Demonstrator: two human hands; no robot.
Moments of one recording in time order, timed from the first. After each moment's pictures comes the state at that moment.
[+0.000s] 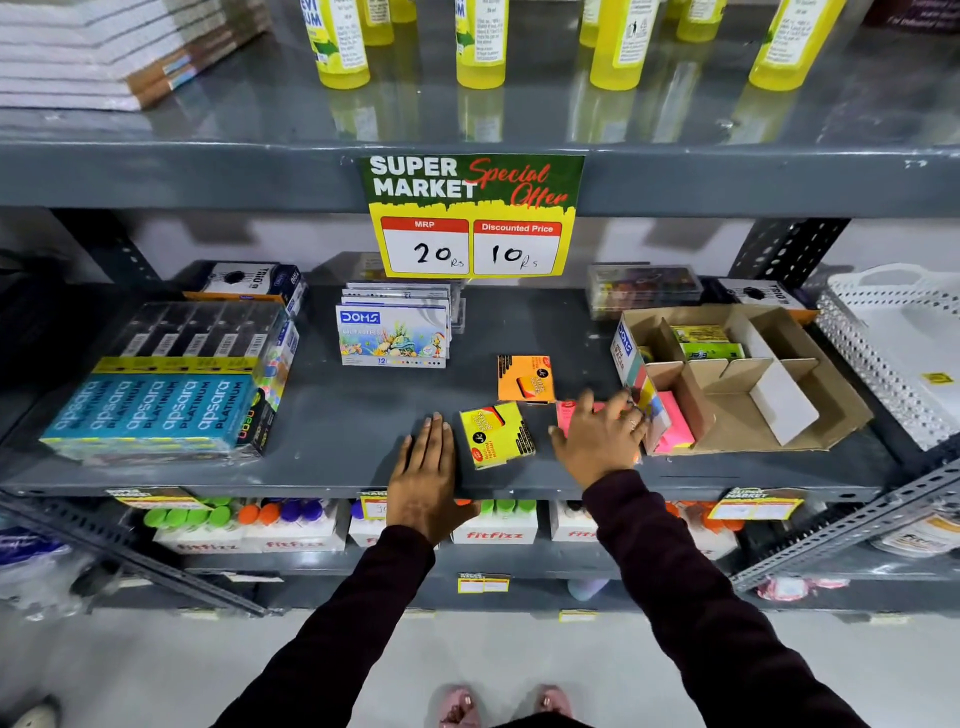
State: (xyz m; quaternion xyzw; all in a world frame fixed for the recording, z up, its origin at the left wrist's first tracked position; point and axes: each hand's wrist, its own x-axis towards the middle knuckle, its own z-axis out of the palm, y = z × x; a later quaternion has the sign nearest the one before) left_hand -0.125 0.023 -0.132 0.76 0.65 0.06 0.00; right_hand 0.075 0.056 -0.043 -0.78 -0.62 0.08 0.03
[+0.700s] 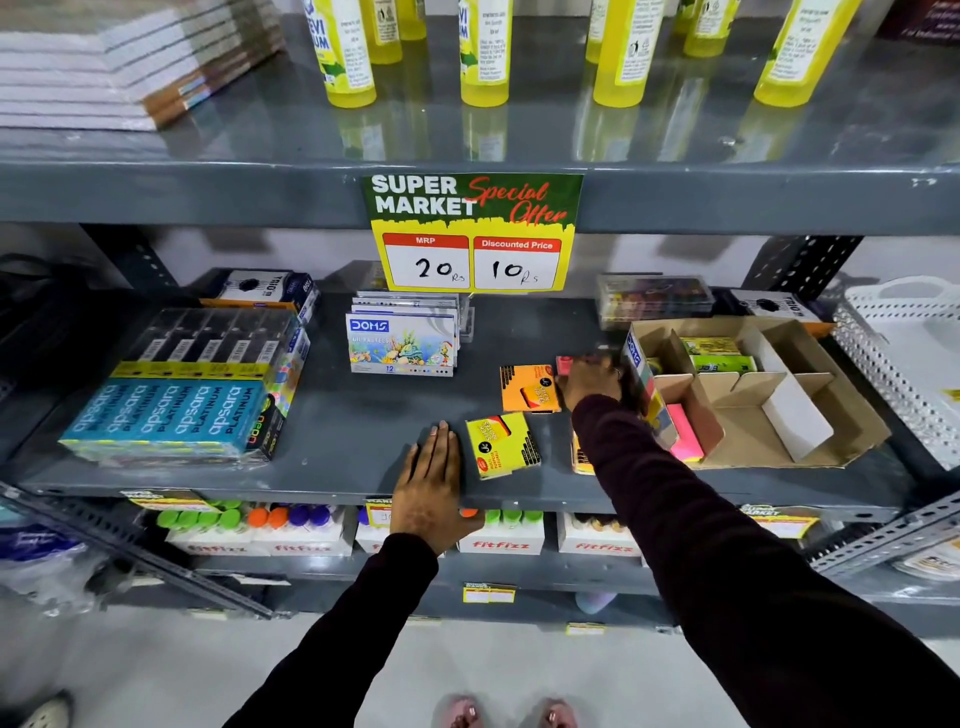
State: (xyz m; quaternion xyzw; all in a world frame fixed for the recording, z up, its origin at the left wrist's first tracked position) left_hand -0.126 0.024 -0.133 0.76 0.65 0.03 0.00; right_hand 0.078 0.174 -0.064 -0.76 -0.63 0.15 0.04
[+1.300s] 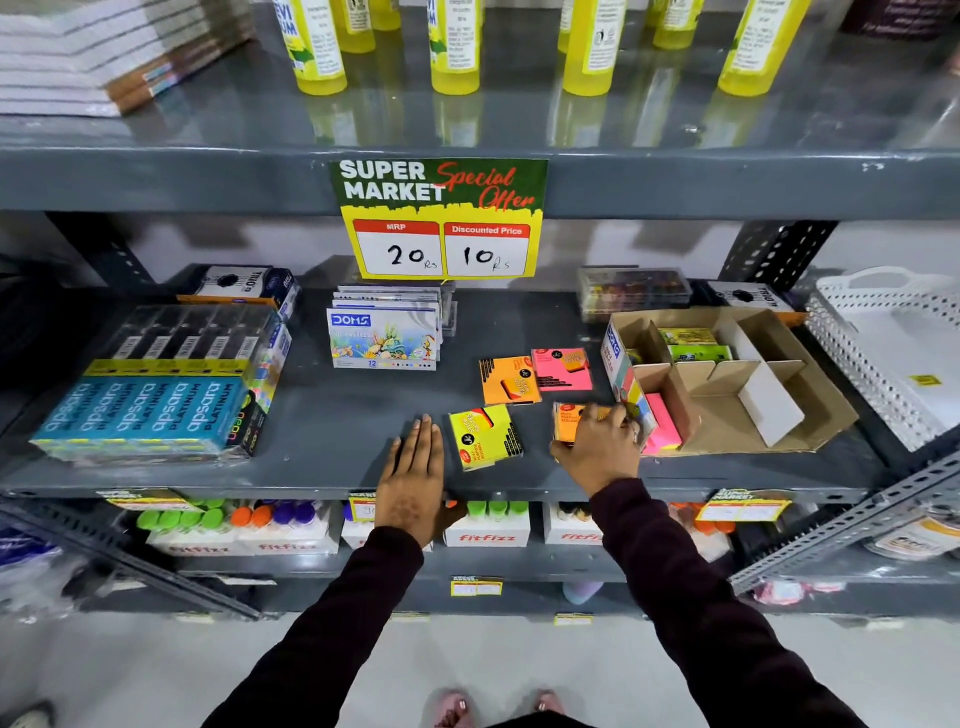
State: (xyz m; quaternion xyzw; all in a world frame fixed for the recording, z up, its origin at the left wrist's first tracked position) left_hand -0.124 0.023 -0.135 0.76 0.65 0.03 -0.04; right_hand 0.097 0.051 -0.044 -0.78 -0.62 0.13 0.04
